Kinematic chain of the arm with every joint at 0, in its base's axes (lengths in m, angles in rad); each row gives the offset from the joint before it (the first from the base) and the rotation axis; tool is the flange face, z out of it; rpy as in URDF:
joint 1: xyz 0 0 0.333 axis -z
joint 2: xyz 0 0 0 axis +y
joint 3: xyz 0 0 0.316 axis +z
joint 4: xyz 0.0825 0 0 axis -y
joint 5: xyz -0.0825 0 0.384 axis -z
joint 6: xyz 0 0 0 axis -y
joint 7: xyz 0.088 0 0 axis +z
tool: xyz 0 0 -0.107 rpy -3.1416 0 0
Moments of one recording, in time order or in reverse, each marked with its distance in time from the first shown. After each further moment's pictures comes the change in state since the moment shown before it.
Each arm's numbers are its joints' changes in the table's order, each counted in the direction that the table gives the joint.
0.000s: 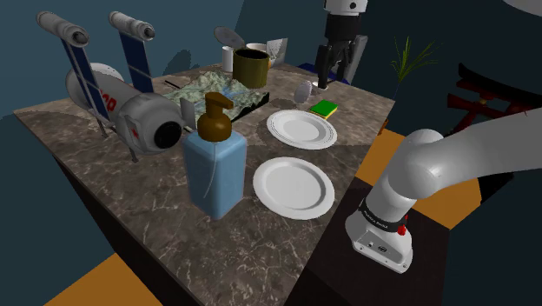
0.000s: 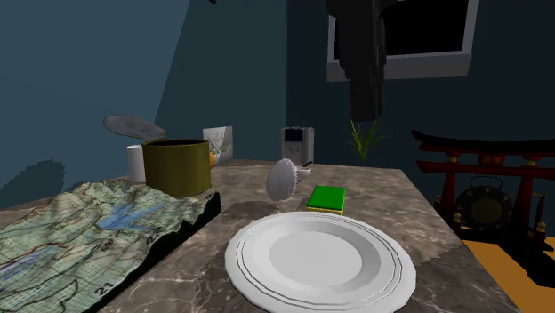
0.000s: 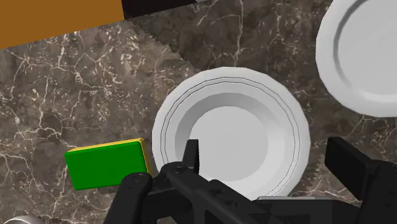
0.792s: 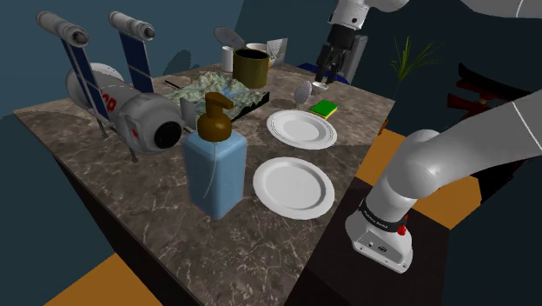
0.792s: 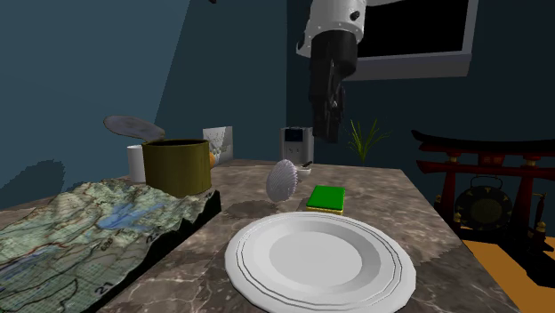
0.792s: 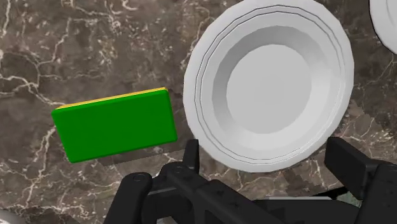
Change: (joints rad) arm 0.024 0.147 -0.341 -0.006 -0.048 0.233 0.344
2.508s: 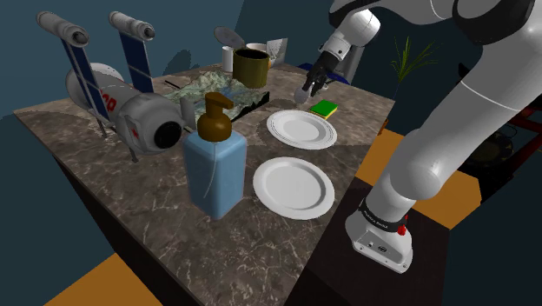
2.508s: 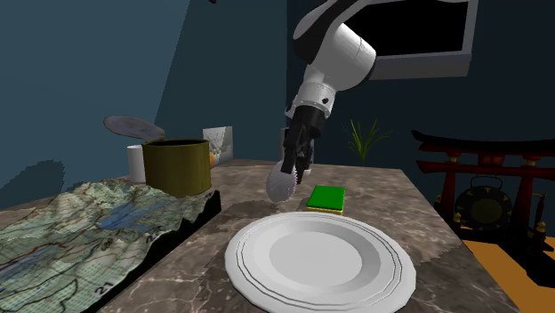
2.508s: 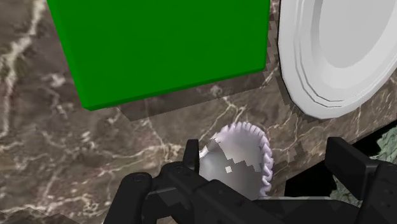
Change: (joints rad) arm -0.085 0.453 -0.376 0.134 -0.373 0.171 0.533
